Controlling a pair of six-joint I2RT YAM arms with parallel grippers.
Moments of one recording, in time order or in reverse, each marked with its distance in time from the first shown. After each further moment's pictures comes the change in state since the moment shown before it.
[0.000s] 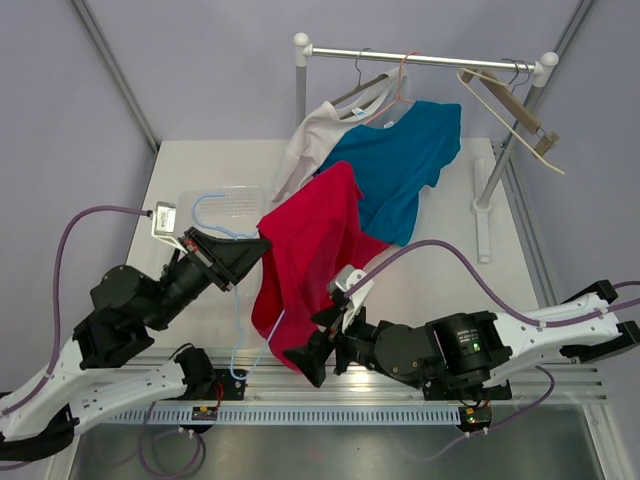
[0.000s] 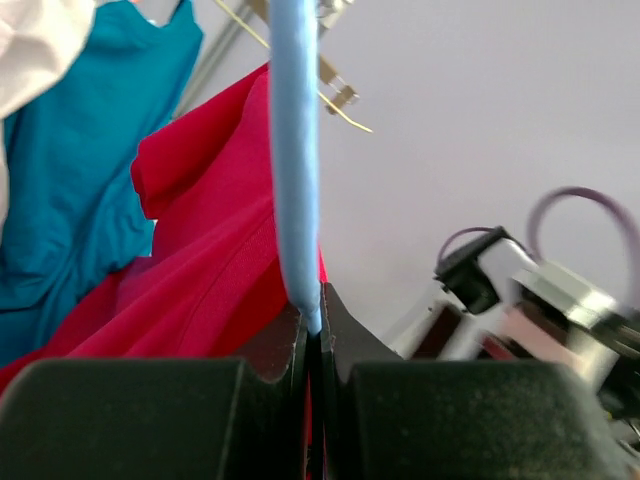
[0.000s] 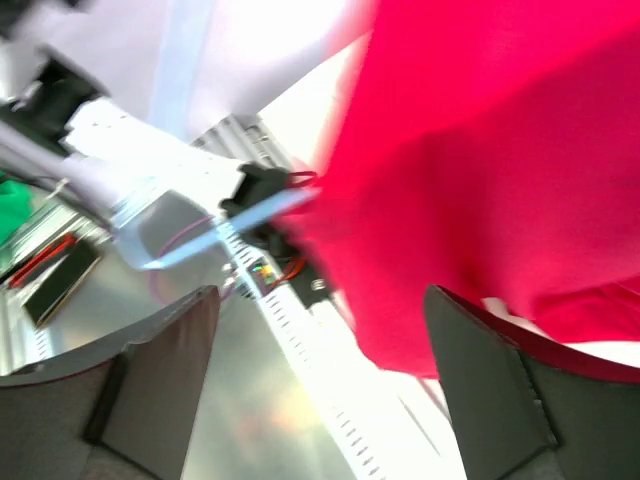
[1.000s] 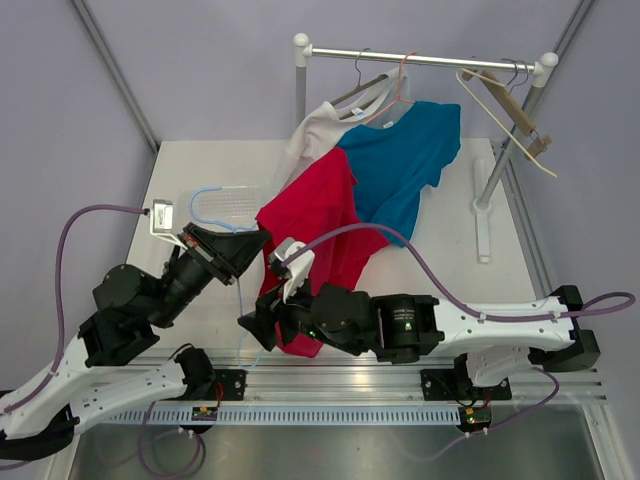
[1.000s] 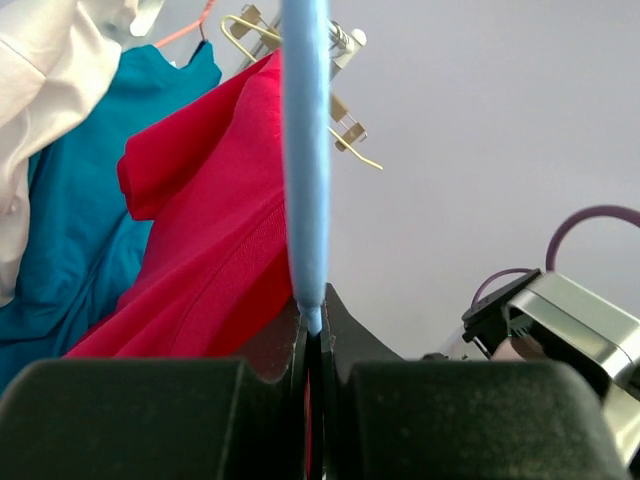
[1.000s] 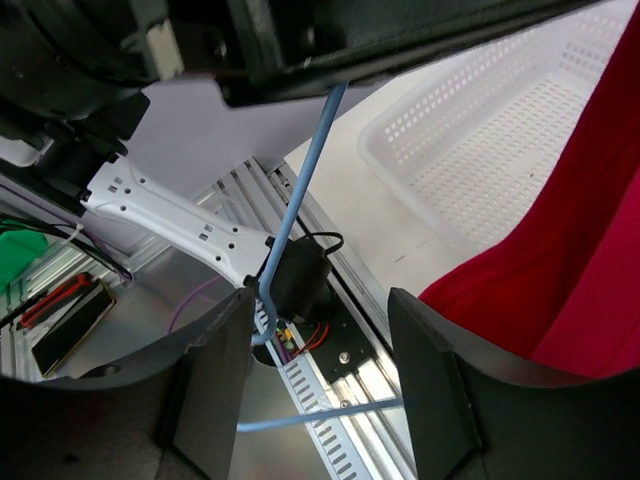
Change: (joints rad) left arm 0.000 0.037 -0.014 0.089 -0.074 0.025; right arm -0.153 0.273 0.202 0.137 -0.179 -0.080
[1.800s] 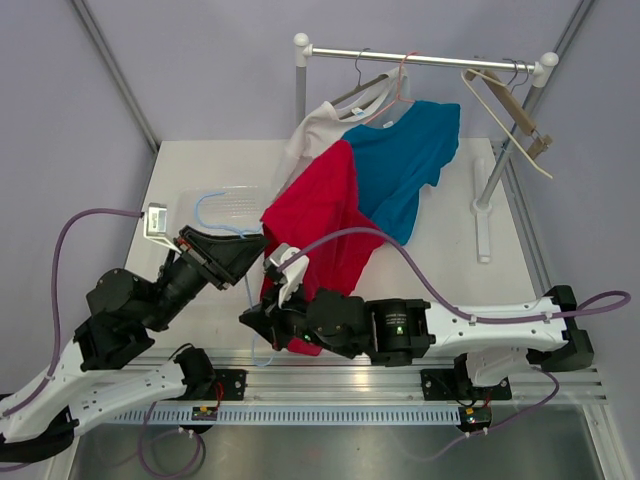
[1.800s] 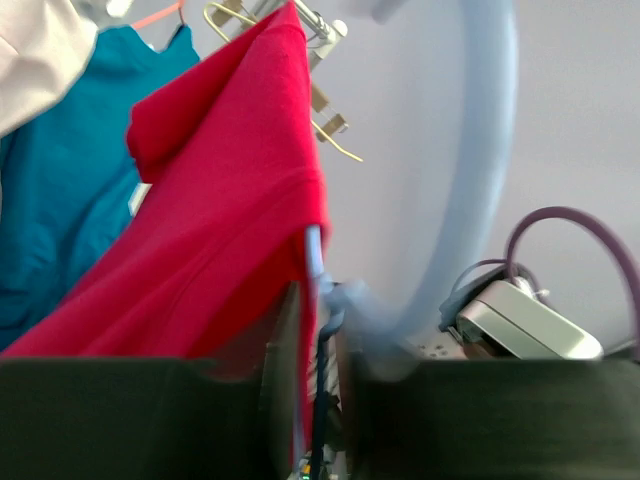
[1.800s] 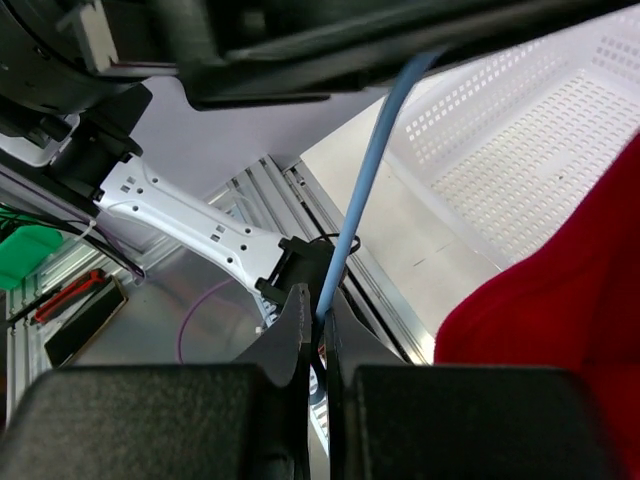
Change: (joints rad) left arm 0.004 -0.034 -0.012 -0.016 0.035 -0.053; right arm -0.007 0.042 -0.021 0.087 -0.036 0.001
